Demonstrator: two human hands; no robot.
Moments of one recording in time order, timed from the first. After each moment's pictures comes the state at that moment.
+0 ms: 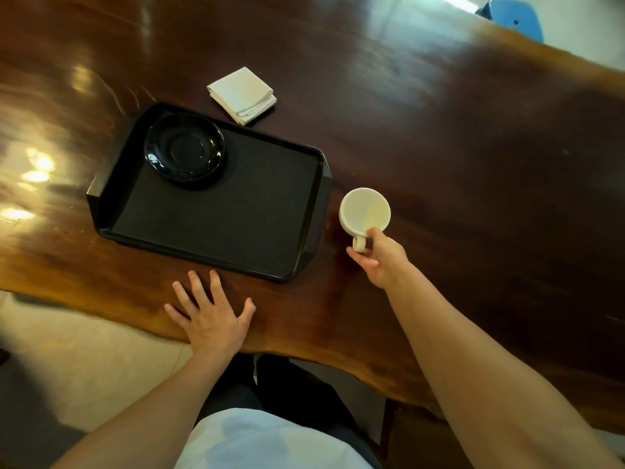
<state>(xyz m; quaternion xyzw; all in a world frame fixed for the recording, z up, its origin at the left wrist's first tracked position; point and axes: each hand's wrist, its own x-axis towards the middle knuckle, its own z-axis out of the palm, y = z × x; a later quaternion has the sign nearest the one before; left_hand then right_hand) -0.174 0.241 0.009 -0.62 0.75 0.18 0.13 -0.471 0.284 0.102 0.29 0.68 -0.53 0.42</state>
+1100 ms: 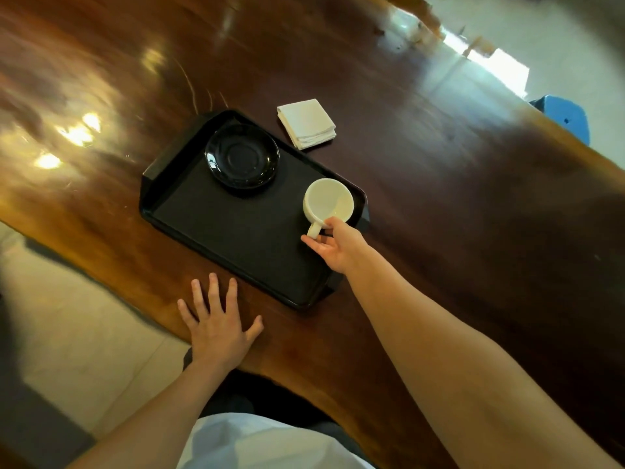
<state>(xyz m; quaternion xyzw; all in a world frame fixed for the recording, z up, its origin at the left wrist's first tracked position) -0.171 0.240 0.006 -0.63 0.74 0.21 0.09 -0.412 0.142 0.113 0.20 0.66 -0.46 0.56</state>
